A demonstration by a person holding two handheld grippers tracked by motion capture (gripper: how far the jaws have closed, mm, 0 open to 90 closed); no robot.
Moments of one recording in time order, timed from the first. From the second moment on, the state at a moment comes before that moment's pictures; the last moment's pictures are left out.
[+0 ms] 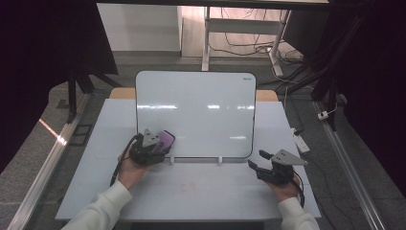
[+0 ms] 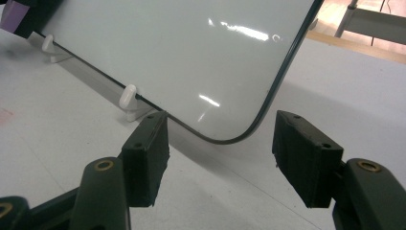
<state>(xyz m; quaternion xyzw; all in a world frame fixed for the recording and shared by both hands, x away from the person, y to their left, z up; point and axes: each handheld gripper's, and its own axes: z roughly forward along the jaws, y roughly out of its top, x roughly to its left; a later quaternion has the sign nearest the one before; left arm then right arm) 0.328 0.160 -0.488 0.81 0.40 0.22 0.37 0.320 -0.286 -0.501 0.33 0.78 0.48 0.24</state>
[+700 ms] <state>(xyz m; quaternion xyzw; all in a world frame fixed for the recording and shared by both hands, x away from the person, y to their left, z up) 0.383 0.171 -0.417 0.76 0.43 0.28 0.40 0.321 -0.286 -0.501 0.33 0.78 0.47 0.24</state>
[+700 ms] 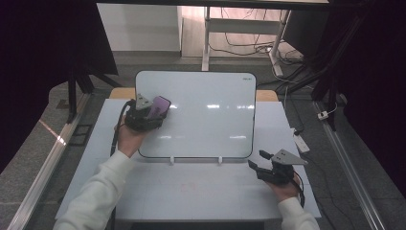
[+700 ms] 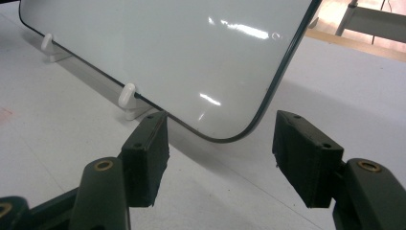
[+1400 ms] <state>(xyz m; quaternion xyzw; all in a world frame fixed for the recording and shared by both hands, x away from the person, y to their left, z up) 0.333 0.139 -0.440 0.77 0.37 0.17 0.48 0.312 -0.267 -0.496 0.30 0.79 0.49 0.22</state>
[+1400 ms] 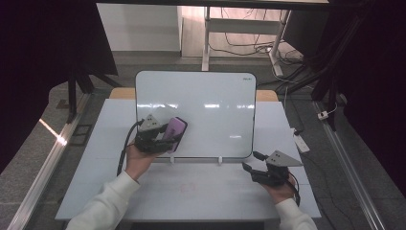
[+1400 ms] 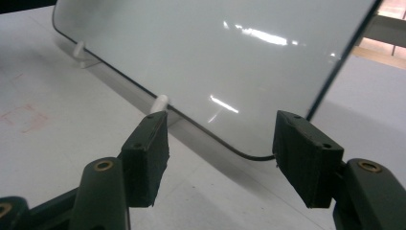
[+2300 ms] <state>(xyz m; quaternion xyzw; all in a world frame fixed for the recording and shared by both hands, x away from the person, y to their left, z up) 0.323 0.098 -0.456 0.79 0.34 0.14 0.49 0.302 -0.233 -0.497 0.26 0.80 0.50 0.18</state>
